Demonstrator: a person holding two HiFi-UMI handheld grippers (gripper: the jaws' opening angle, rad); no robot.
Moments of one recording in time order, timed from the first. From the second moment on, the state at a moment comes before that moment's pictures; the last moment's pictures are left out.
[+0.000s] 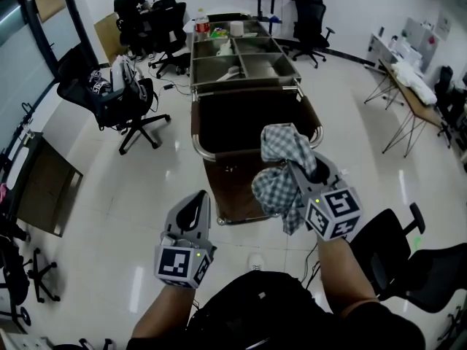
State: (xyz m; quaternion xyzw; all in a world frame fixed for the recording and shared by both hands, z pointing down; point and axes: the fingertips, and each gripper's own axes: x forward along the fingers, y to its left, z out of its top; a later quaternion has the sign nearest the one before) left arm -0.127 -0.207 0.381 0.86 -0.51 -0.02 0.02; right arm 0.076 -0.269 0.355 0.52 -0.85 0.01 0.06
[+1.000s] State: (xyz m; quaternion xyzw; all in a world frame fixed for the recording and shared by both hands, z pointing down) left arm -0.122 -0.288 0.399 0.83 -0.56 0.01 0.04; right arm 0.067 -0.377 0.456 0.48 -0.86 0.09 0.14
